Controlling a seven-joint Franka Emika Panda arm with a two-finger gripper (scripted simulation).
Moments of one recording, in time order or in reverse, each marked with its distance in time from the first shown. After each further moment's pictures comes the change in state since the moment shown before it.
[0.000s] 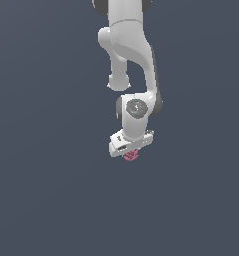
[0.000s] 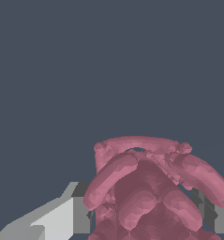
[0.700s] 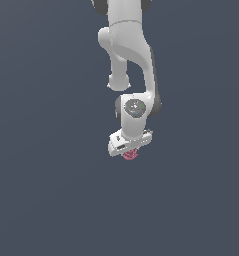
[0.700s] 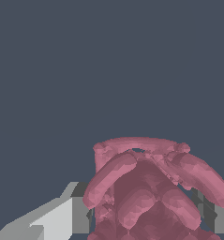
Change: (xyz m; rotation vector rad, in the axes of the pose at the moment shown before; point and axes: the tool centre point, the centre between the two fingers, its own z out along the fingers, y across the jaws) arm -0.006 0.002 0.003 -0.001 0.002 0.000
